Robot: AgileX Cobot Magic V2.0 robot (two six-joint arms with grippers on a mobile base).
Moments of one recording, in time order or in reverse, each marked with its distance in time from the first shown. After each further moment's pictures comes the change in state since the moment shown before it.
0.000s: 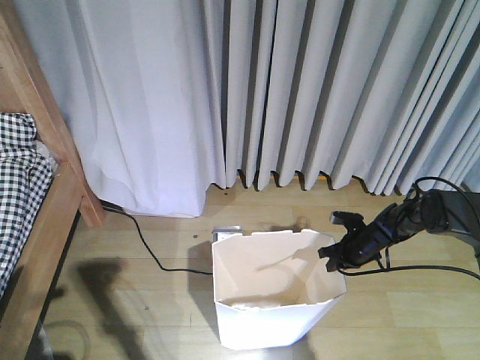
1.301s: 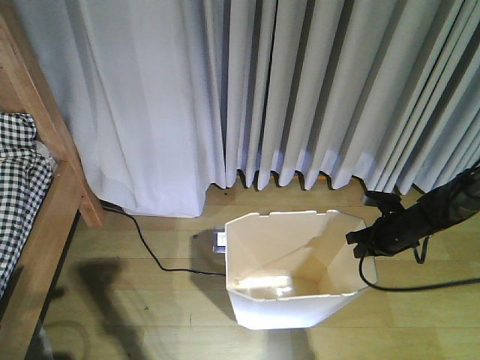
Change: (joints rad) left arm 0.000 0.000 0.000 0.000 0.000 0.000; right arm -0.081 -0.470 0.552 0.197 -0.115 -0.265
